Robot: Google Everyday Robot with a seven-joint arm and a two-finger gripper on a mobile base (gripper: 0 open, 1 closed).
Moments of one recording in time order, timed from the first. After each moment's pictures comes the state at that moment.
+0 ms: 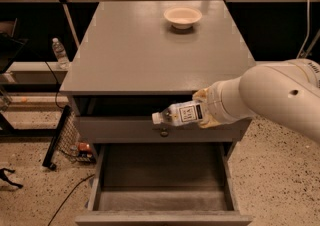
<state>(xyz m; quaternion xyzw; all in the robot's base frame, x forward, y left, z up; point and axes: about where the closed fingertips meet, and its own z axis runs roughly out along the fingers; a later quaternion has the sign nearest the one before) 0.529 -0.120 0.790 -0.75 0.57 -0.13 0.30</state>
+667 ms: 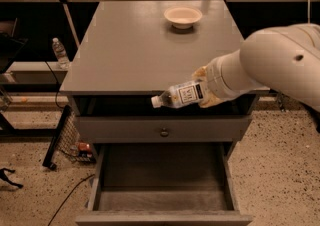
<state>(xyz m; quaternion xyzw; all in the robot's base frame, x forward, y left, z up) 0.555 -0.121 0.836 -0.77 0.54 -0.16 0.30</state>
